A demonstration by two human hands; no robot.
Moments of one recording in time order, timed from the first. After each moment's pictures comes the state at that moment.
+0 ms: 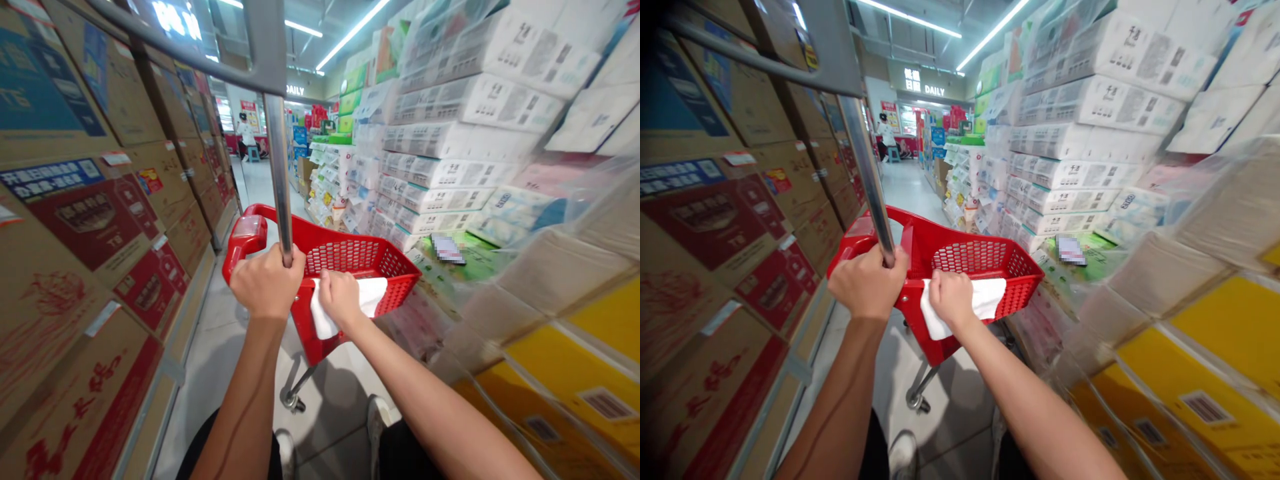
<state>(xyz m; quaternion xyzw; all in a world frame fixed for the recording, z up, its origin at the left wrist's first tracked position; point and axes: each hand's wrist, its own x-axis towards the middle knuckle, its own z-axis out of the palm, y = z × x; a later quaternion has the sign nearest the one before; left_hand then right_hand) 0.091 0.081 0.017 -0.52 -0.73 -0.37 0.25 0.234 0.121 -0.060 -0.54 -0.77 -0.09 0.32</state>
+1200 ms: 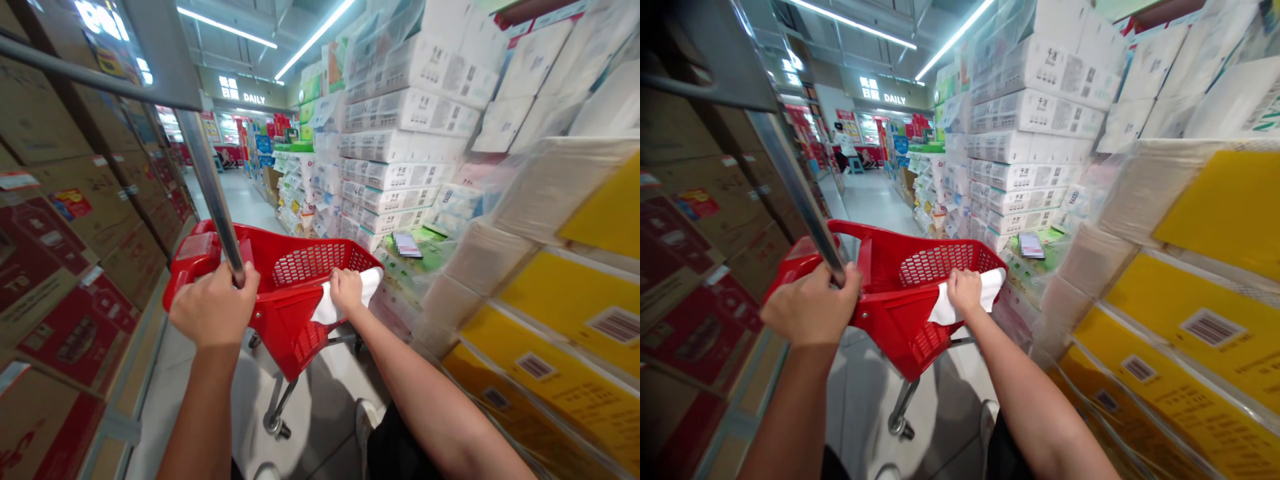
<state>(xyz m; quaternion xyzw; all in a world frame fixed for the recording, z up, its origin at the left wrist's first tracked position) 0.093 0.086 0.012 -0.53 -0.72 -0.36 0.27 0.339 0.169 -0.092 -0.63 -0.71 -0.13 0.31</state>
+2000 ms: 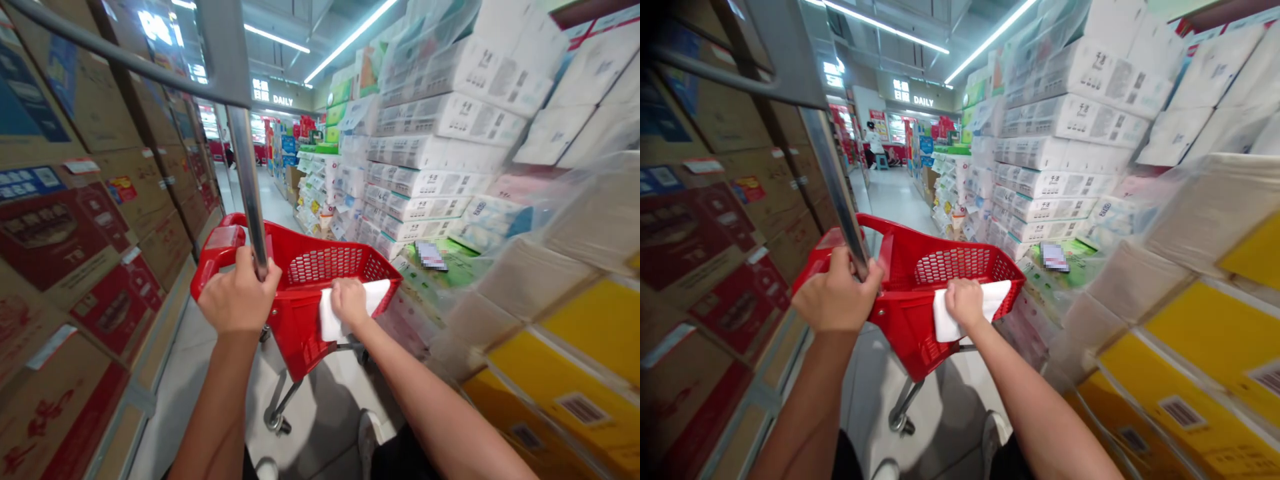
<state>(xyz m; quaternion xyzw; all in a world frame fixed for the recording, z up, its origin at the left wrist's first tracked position) 0.087 0.087 0.013 -0.50 -0.76 -0.36 0.22 0.303 0.161 -0.098 -0.51 -0.78 -0.14 0.33</state>
